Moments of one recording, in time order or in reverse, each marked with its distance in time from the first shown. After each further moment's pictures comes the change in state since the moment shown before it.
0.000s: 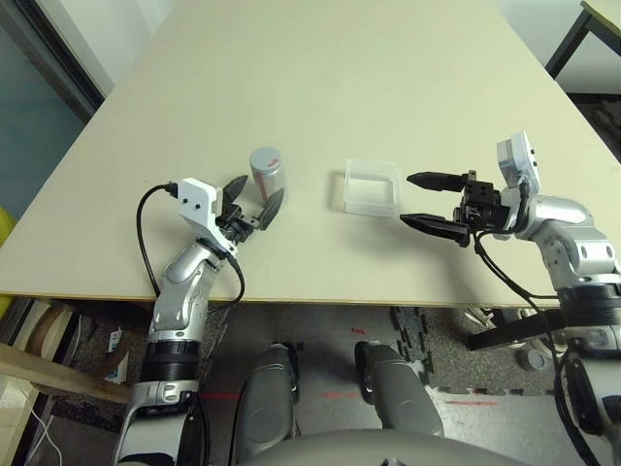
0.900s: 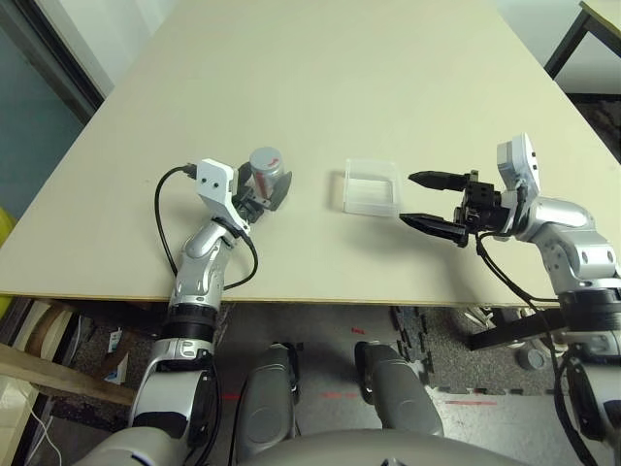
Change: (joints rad) left arm -0.179 -0.022 -0.006 0.264 0.035 -0.100 0.006; right arm 0.024 0.000 0.000 -0.023 -0.008 -0.018 -0.034
